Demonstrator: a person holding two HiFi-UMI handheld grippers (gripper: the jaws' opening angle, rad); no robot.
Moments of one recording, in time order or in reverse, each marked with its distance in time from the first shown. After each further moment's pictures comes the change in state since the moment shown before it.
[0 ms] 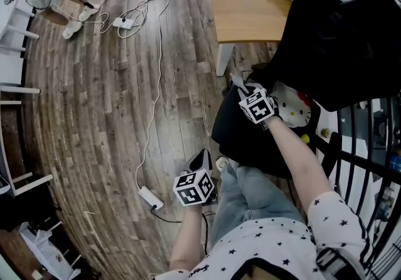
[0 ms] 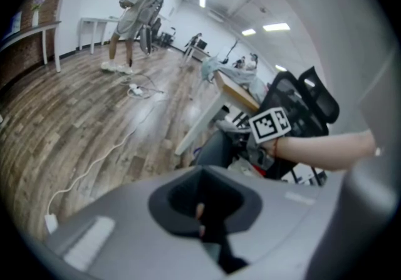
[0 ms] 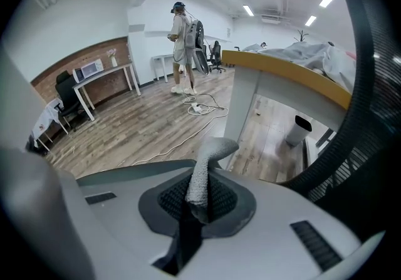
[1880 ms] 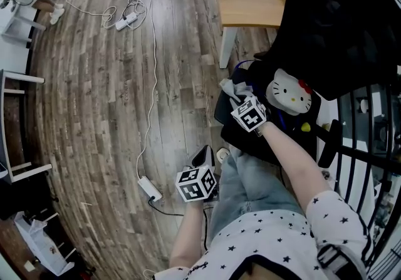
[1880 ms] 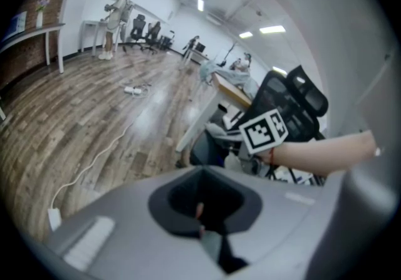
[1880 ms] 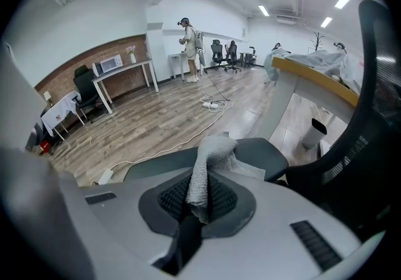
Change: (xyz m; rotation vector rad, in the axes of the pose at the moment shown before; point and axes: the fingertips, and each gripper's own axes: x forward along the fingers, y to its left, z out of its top) left arm -0.046 -0.003 -0.049 0.014 -0.024 -0.005; right arm -0.031 0.108 -0.038 -0.096 0.018 0.101
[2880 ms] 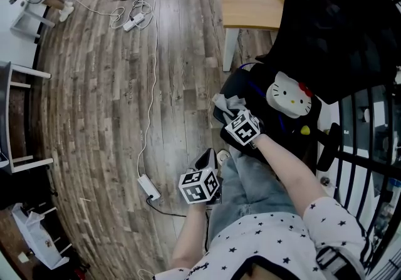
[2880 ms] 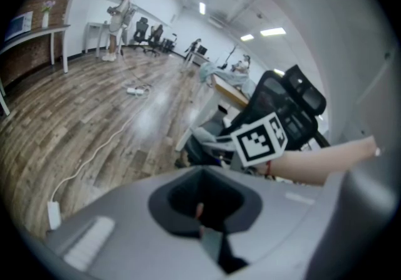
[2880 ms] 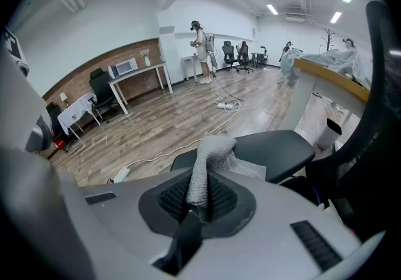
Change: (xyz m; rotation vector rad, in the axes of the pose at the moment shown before) left arm -0.014 -0.020 -0.019 -0.015 -0.025 0.014; right arm -0.013 0.065 -0.014 -0.033 -0.014 0.112
